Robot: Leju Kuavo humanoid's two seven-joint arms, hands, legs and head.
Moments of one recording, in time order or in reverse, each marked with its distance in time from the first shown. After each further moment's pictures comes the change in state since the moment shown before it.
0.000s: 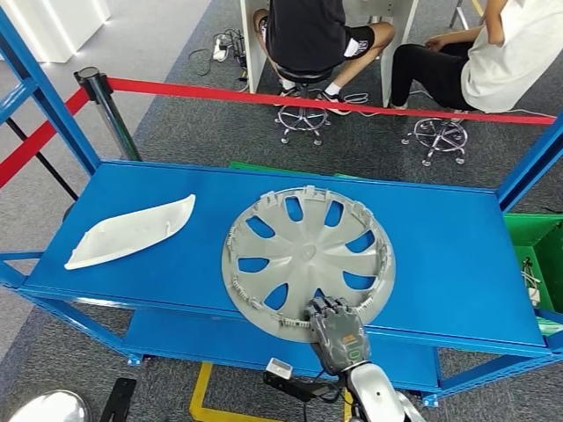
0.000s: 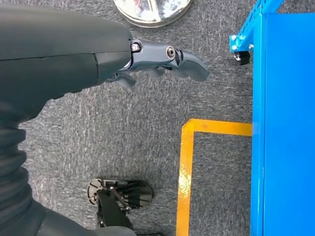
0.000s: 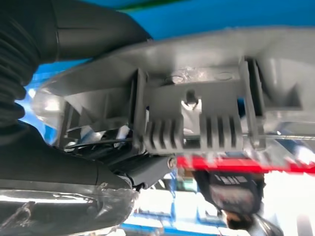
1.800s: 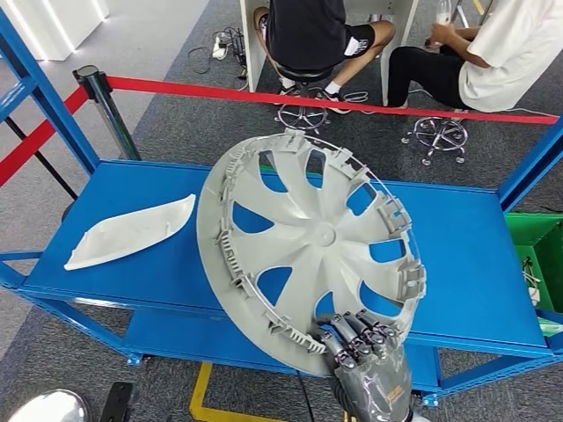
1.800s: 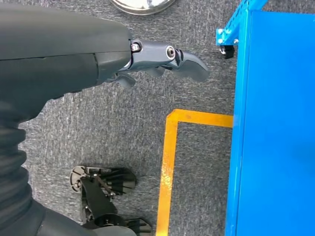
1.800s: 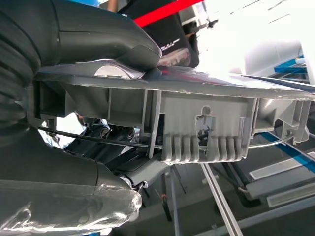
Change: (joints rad) left arm 0.007 -0.022 0.047 0.000 0.023 -0.042 -0.103; right arm 0.157 -0.144 0.073 -0.572 0.046 -0.324 -0.132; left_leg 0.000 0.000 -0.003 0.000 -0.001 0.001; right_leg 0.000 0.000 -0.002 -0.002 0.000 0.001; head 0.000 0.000
